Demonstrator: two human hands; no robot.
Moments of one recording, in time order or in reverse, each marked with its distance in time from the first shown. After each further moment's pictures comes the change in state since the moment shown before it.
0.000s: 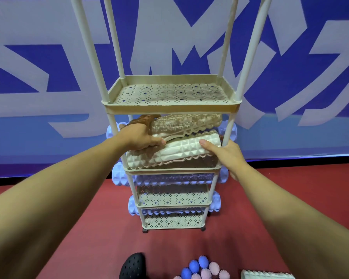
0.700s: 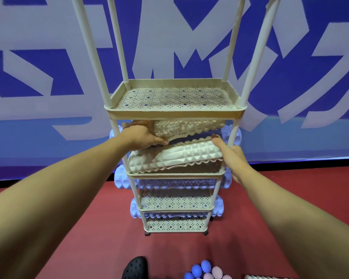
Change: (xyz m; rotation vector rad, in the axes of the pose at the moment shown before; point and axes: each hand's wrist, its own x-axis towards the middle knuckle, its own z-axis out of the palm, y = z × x) left_hand 0.005 0.006 -0.005 -0.102 -0.074 -0.075; right_hand 0.006 0.002 -0.001 0.125 0.025 0.070
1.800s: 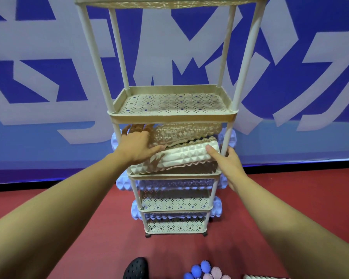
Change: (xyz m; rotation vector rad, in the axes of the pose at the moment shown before) left_hand -0.038 -0.002 0.012 0.474 0.265 0.131; right_hand -0.025 0.010 0.001 0.057 0.002 -0.061
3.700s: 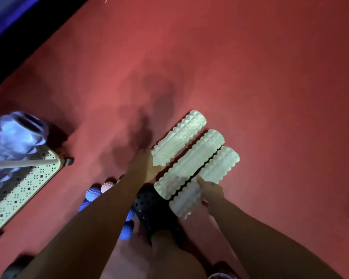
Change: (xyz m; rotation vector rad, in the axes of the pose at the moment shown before) left_hand -0.178 0.407 0.539 -0.100 -1.100 0.417; right_hand -0.238 0.508 -0.250 0.263 0.773 1.409
